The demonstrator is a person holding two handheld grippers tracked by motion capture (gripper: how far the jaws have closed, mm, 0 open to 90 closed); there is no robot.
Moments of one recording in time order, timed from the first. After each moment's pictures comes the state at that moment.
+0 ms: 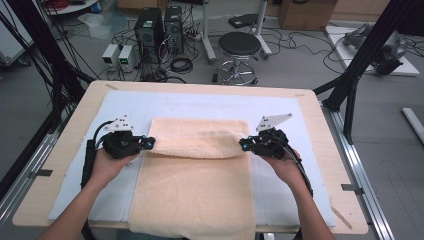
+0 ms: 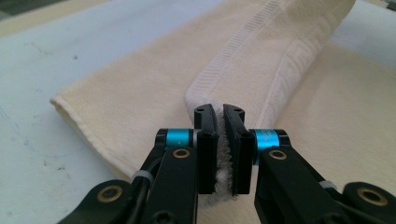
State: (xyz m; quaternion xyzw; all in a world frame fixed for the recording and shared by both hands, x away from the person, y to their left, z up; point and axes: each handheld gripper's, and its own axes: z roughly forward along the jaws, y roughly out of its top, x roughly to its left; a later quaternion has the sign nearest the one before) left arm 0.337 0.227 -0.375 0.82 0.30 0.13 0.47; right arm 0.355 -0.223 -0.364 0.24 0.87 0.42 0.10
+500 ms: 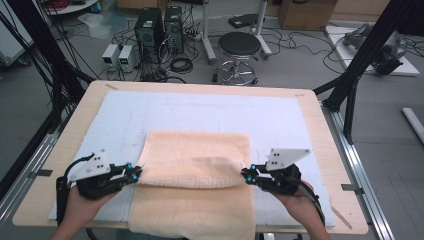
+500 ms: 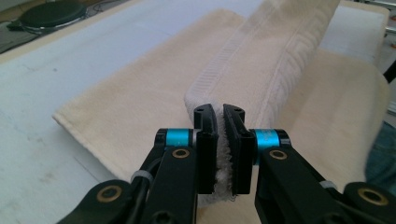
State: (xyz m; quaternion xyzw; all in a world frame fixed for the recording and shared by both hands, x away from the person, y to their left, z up) left arm 0.228 0.246 -0.372 0.82 0.24 0.16 0.49; right arm 0.250 -0.226 -0.347 0.17 0.87 0.46 0.10
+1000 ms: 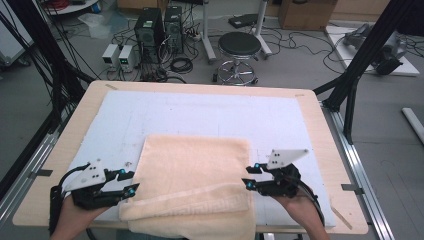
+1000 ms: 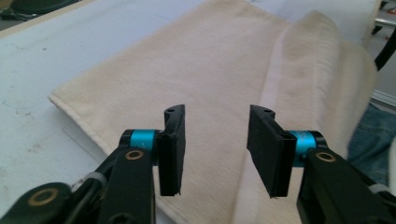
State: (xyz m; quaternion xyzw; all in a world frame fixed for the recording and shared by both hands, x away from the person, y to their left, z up) left arm 0.232 0.251 -0.384 0.82 0.25 0.15 0.49; right arm 0.262 -0.233 -0.367 0.22 0.87 0.44 0.08
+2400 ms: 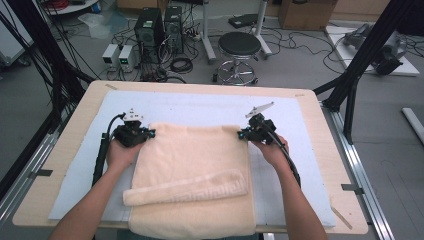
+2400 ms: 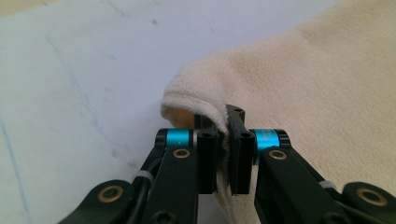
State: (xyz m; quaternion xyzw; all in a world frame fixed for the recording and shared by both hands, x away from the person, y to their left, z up) left arm 0.408 0.220 -0.415 0.80 0.41 0.20 0.40; right arm 0.431 -0.212 -0.405 0.32 0.88 0.34 0.11
